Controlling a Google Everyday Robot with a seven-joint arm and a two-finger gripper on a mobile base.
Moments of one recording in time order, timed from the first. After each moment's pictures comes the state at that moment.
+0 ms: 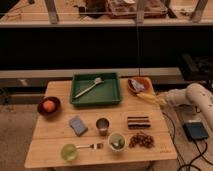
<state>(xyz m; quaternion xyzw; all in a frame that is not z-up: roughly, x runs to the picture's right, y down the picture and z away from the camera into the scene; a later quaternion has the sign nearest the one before) 0.354 0.066 0.893 -0.15 -0.18 0.40 0.89</state>
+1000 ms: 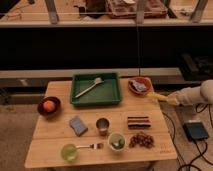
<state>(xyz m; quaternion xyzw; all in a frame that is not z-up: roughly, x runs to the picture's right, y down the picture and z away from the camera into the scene) 0.409 0.061 0.861 -0.14 -0.16 0.38 0.90</state>
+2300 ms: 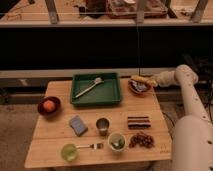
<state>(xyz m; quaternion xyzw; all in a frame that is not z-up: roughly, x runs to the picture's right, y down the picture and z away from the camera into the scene) 0.314 -0.052 0.978 -0.12 -0.22 0.36 0.90</state>
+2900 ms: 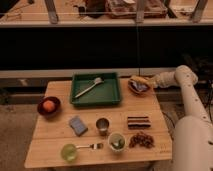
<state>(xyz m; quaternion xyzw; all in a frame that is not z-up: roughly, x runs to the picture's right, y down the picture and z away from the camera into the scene) 0.323 -0.043 0.970 -0.12 -0.22 0.36 0.90</state>
